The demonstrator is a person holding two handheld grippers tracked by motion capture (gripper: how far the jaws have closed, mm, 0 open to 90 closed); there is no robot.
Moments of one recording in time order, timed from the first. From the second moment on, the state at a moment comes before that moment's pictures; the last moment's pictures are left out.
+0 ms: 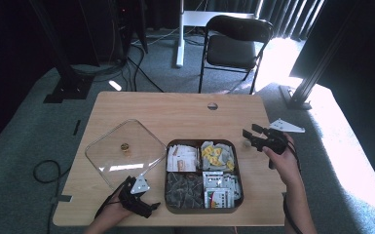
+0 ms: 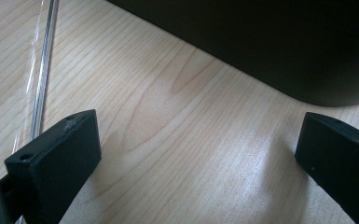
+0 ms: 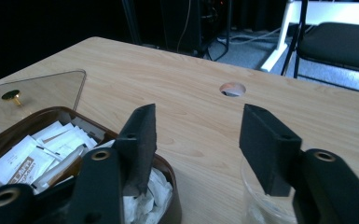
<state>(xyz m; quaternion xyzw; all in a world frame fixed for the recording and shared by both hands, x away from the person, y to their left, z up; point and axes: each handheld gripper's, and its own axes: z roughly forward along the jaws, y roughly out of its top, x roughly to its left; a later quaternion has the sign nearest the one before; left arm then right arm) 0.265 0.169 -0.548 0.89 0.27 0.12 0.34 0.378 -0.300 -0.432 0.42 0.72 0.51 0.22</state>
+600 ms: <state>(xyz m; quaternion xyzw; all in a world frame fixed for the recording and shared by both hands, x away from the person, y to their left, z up) 0.265 0.169 -0.548 0.89 0.27 0.12 0.34 0.343 -0.300 -0.456 0.39 0.74 0.51 0.22</state>
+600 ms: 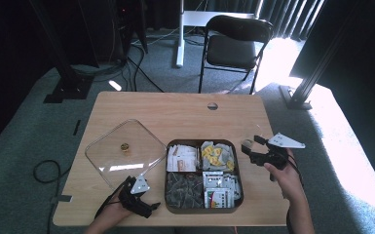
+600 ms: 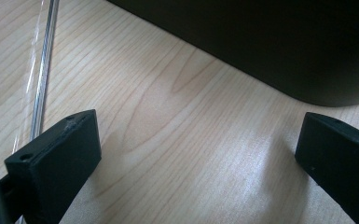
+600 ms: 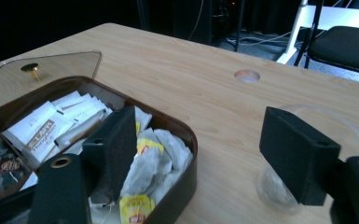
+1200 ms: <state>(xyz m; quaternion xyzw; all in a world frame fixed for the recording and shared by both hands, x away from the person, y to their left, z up) 0.265 0.169 -0.548 0.89 0.27 0.12 0.35 0.319 -0.311 -0.486 0.40 0.74 0.50 0.21</state>
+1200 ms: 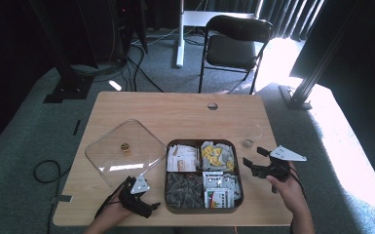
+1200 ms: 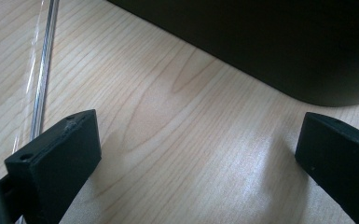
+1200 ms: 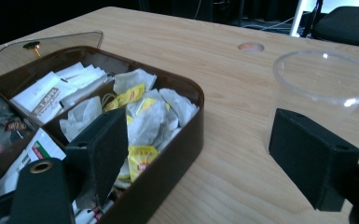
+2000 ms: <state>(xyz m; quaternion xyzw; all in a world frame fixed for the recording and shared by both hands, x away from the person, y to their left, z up) 0.265 0.169 -0.548 0.89 0.27 0.12 0.35 0.308 -0.317 -0.533 0.42 0.77 0.44 0.19</state>
